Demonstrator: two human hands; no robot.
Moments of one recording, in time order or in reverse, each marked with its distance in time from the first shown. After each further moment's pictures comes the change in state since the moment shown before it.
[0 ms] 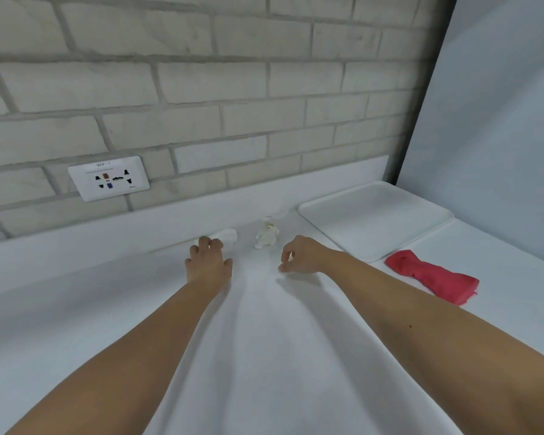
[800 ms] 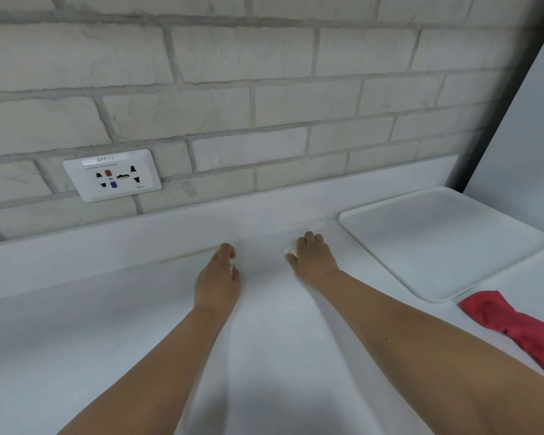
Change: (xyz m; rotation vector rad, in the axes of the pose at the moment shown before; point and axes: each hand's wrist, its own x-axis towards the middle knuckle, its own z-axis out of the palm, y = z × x) left_hand 0.046 -0.027 0.033 -0.198 0.175 -0.005; right_hand 0.135 0.007 0.054 -0.205 0.350 -0.011
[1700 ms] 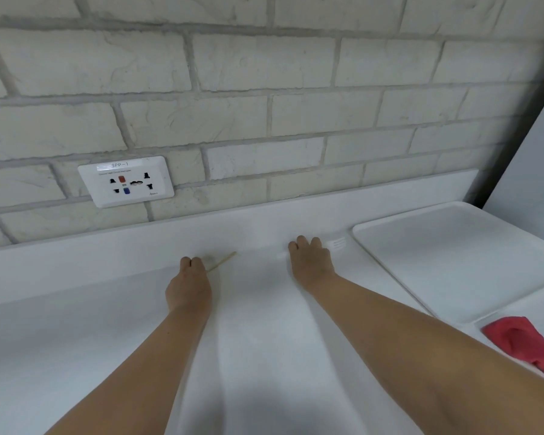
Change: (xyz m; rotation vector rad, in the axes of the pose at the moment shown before) left_hand 0.027 -0.045 -0.014 0.283 -0.060 -0.311; right_hand 0.031 -0.022 0.001 -0.224 -0.097 -0.042
